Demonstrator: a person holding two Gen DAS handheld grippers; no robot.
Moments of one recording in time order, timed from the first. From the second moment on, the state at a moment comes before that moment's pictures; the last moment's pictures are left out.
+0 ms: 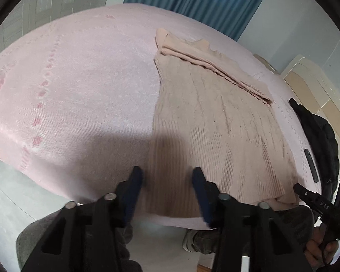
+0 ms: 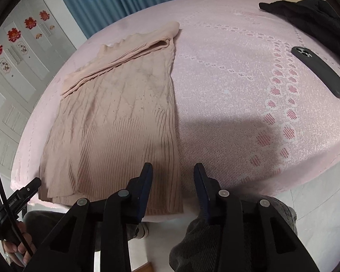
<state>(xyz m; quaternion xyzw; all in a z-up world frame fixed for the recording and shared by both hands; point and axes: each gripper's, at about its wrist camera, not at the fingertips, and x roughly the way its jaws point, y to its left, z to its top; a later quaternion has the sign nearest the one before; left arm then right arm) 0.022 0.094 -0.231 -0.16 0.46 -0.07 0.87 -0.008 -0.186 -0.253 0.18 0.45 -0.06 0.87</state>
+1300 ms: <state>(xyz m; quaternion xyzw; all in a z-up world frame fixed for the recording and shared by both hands) 0.024 0.108 -0.237 -0.21 0.47 -0.06 0.85 -0.007 -0.190 -0.253 0.20 0.47 -0.02 0.86</state>
